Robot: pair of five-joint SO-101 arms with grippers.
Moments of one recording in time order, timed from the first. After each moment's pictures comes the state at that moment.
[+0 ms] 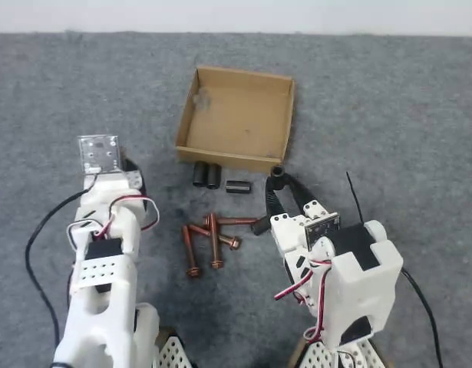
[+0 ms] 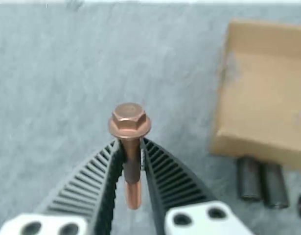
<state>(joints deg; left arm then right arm) -14.6 -45.0 80.0 8.0 0.9 -23.7 19.4 91.4 -99.2 1.5</state>
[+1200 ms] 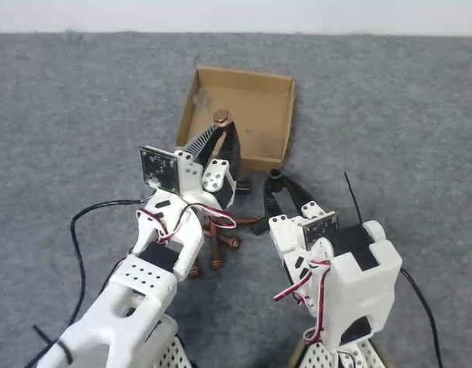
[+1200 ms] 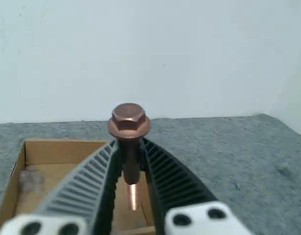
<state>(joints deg) 18.4 -45.0 80.0 -20.2 17.5 -24.4 19.4 91.4 -97.8 1.5</state>
